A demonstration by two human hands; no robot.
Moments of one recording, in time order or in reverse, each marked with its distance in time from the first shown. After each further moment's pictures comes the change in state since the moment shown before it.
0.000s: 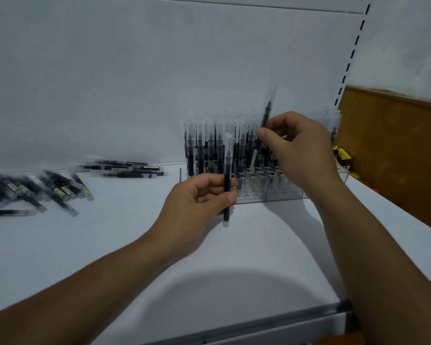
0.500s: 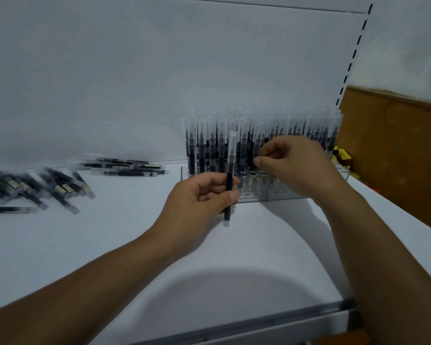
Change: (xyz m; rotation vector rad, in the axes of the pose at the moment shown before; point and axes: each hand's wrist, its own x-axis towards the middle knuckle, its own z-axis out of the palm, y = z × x) left_hand 0.000 0.000 0.000 0.006 0.002 0.002; right_hand -0.005 0.004 -0.007 -0.283 -0.317 0.101
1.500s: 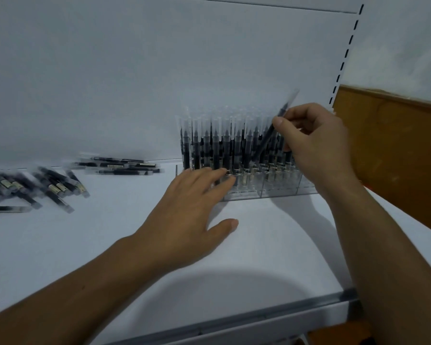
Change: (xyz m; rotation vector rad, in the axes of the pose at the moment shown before) left_hand -0.005 -0.009 -0.021 1.349 -0.207 0.436; right_hand 0.001 0.004 -0.014 0.396 0.394 -0.054
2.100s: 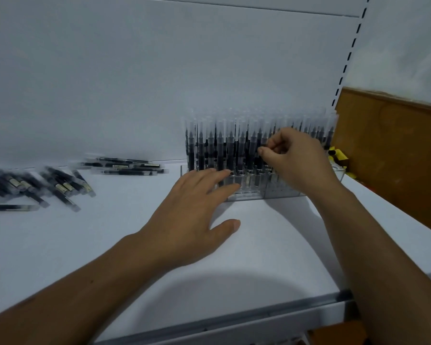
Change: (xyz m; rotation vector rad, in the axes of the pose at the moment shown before) left_hand 0.001 -0.002 0.000 -0.030 0.014 0.022; right_hand -0.002 0.016 0.016 -0.396 -0.264 0.008
